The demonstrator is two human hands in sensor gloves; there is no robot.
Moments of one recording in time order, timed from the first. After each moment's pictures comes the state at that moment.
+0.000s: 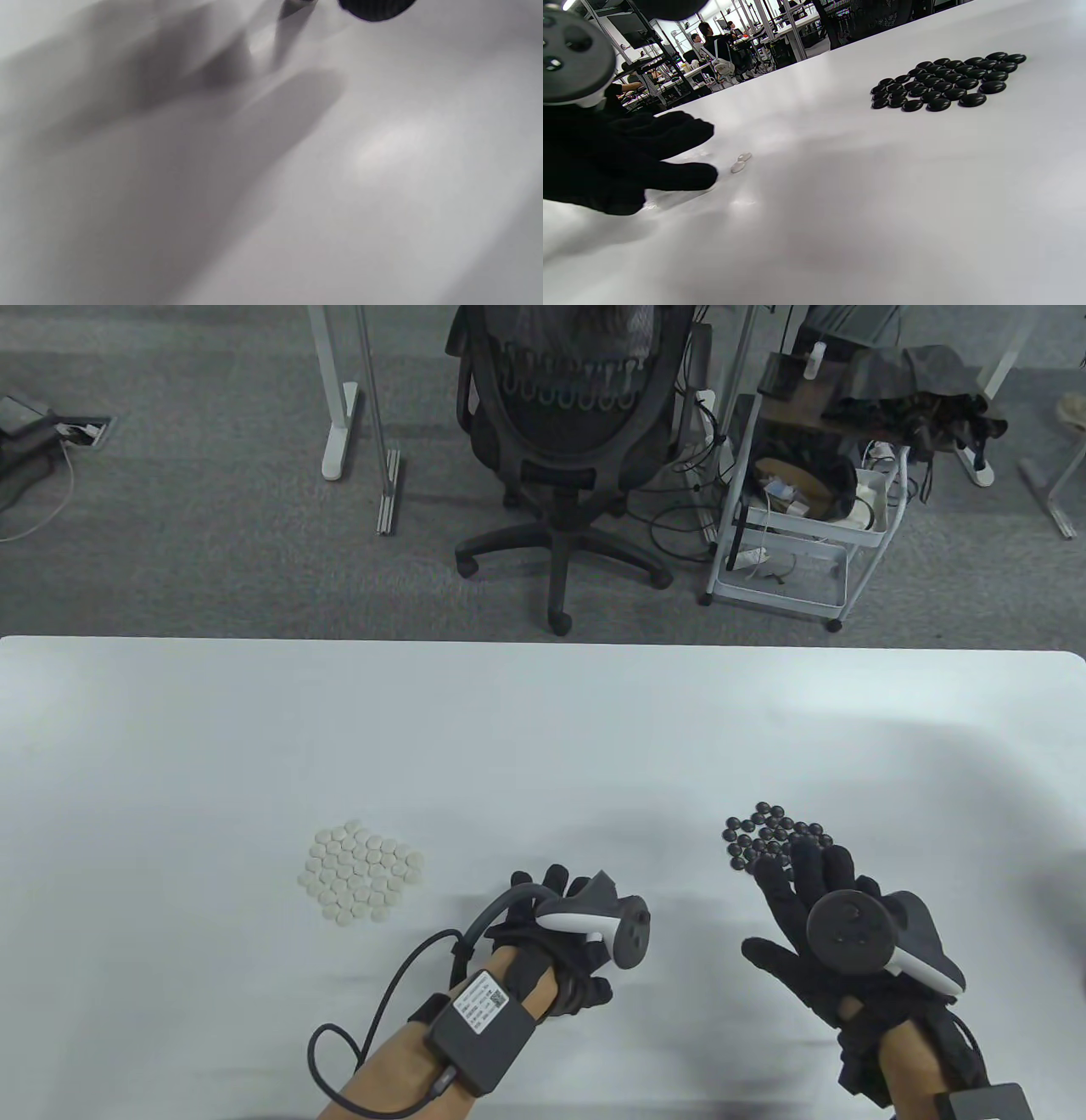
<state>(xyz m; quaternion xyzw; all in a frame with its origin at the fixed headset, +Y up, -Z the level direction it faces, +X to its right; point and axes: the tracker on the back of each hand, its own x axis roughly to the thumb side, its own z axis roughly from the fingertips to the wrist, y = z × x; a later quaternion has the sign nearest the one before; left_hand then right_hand) -0.006 -0.750 -0.279 -0.42 -0.28 -0.13 0.85 0.269 -0.698 -0.260 0.19 0.17 0.95 0.16</state>
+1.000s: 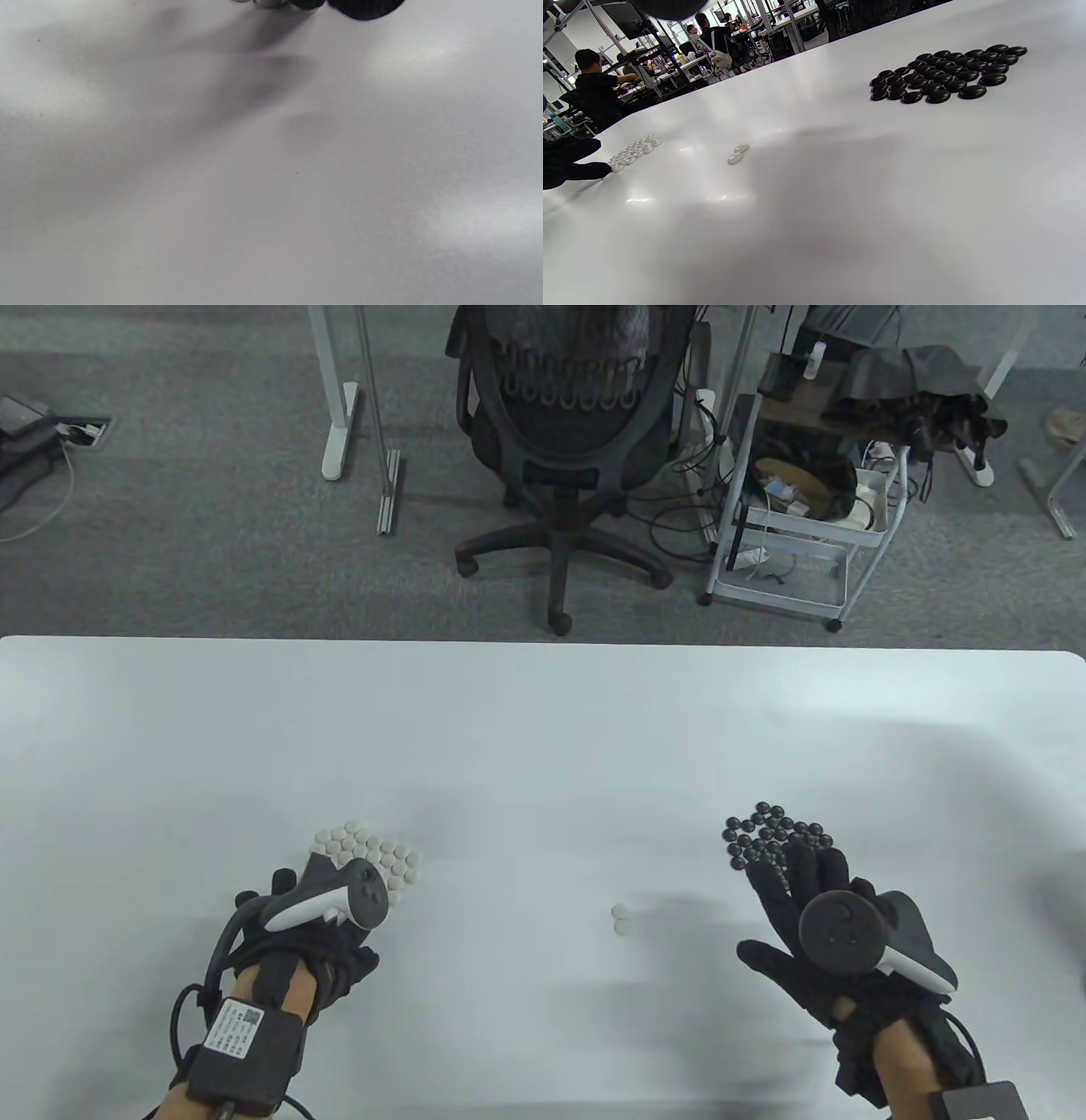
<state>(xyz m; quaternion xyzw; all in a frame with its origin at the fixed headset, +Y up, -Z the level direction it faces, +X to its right) -0.235 -0.746 -0.284 -0.44 -0.02 -0.03 0.90 0.266 -0.702 -0.262 0.19 0.18 0.95 0.15</state>
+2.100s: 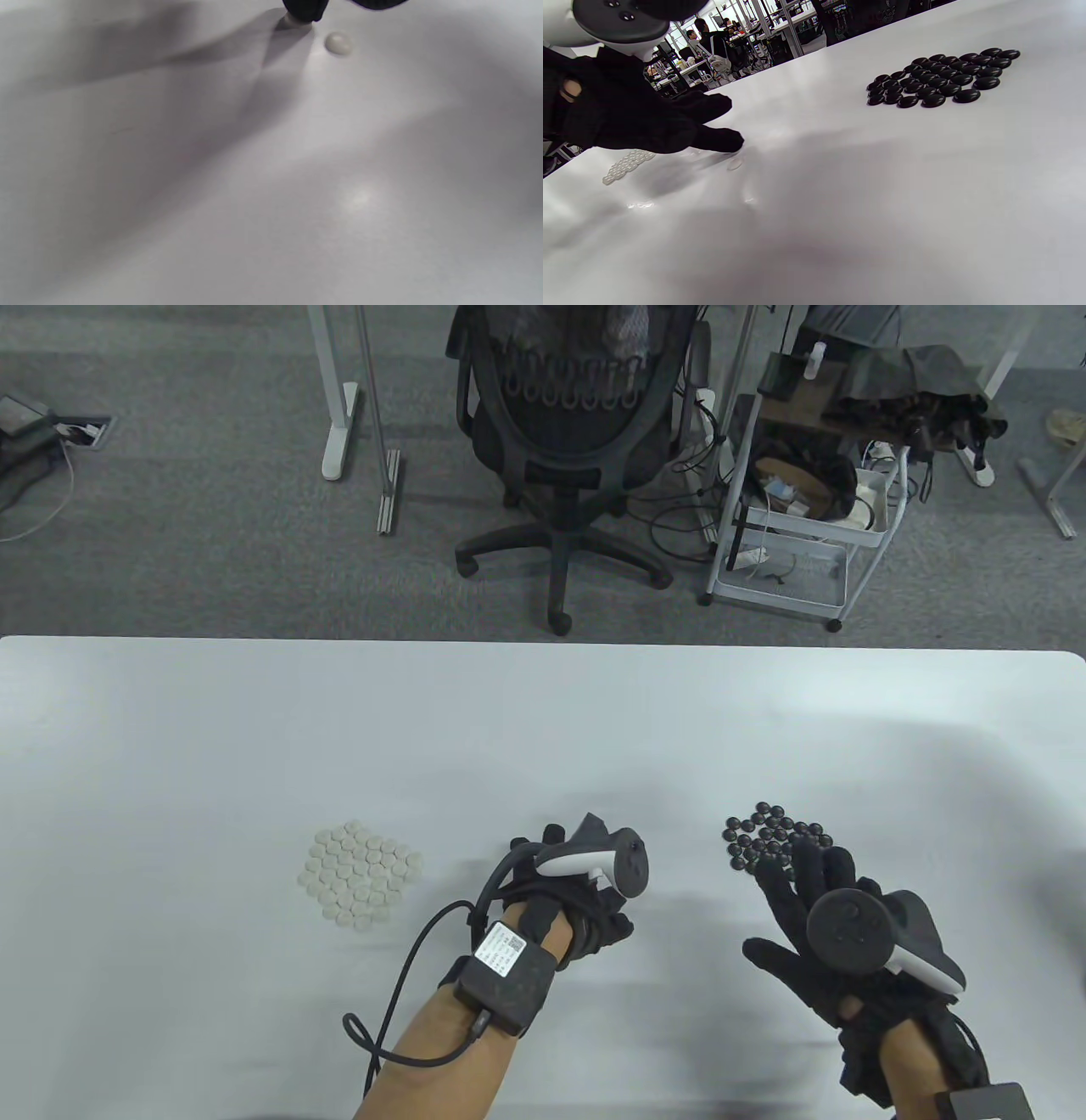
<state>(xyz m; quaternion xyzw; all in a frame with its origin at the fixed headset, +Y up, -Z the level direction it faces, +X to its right) 0.001 -0.748 -0.345 -0.42 -0.20 -0.02 0.88 0.272 -0.698 -0.262 0.19 0.17 0.95 0.16</state>
